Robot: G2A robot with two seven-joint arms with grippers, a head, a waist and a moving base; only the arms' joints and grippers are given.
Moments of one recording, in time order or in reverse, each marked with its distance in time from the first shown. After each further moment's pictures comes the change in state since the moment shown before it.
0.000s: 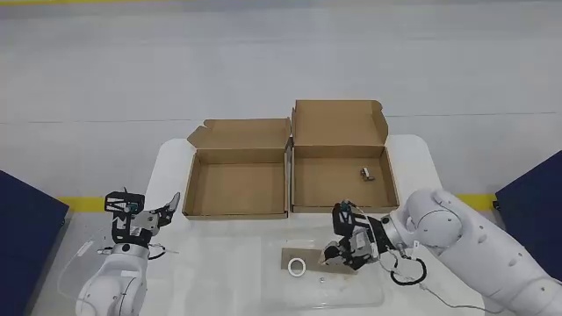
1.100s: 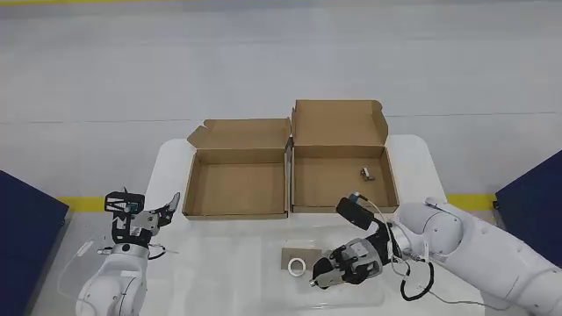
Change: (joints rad) left arm 0.000 0.000 0.000 0.000 0.000 0.000 0.000; right arm 0.227 0.108 -0.375 -0.084 0.569 -0.151 -0.151
